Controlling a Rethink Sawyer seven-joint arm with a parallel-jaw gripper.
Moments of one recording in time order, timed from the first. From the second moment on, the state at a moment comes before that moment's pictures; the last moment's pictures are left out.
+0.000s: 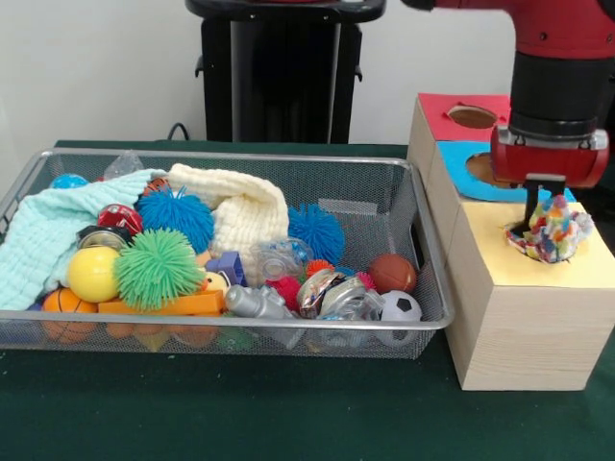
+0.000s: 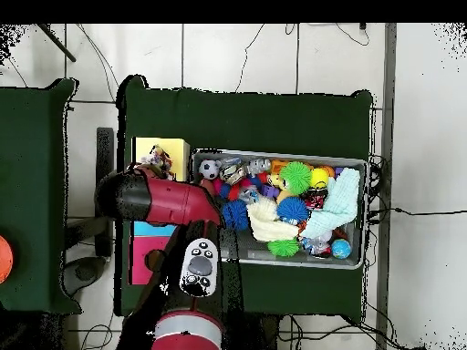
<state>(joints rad) 0.15 -0.50 -0.12 1.55 0.34 0.33 1.81</state>
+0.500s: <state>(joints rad) 0.14 -0.40 -0.11 1.47 0.34 0.26 1.81</state>
